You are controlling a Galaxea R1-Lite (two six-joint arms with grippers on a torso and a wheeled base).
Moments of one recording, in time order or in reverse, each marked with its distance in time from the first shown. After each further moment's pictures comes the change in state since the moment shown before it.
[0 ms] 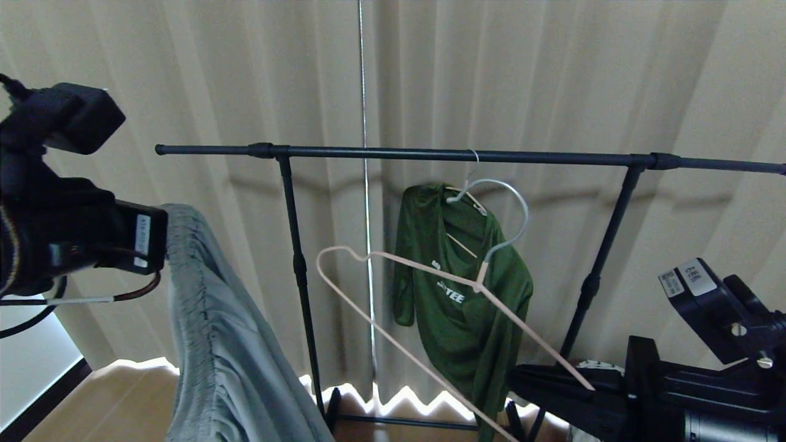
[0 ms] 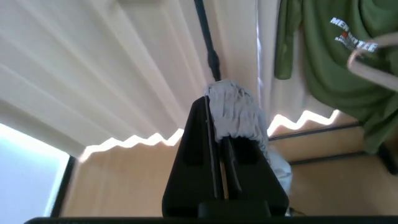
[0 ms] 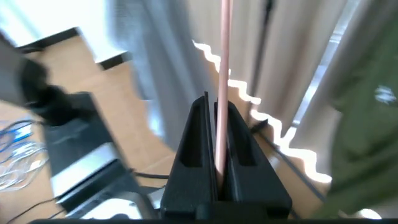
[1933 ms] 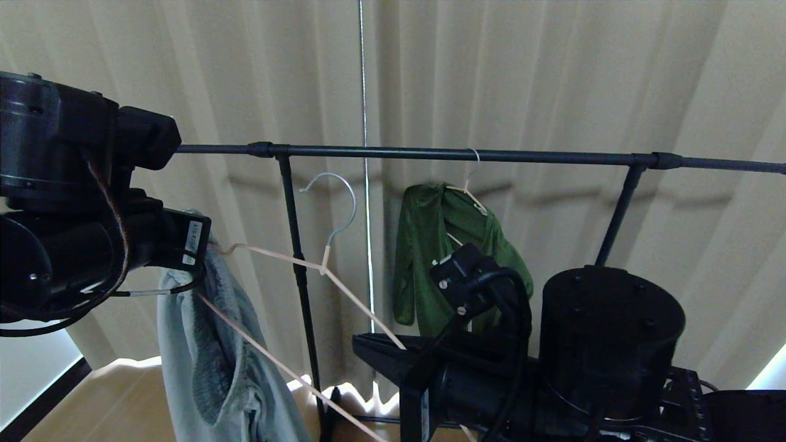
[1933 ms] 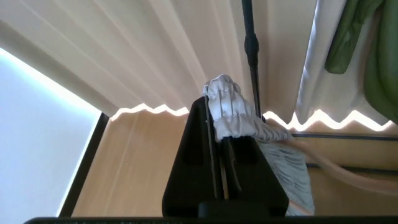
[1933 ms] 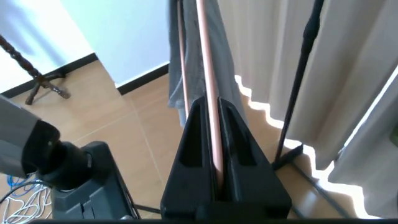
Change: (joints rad) left arm -0.076 0.118 -0.014 -0.028 0.292 -0.009; right arm 0.164 0.486 -0.272 -0.263 -0.175 0.141
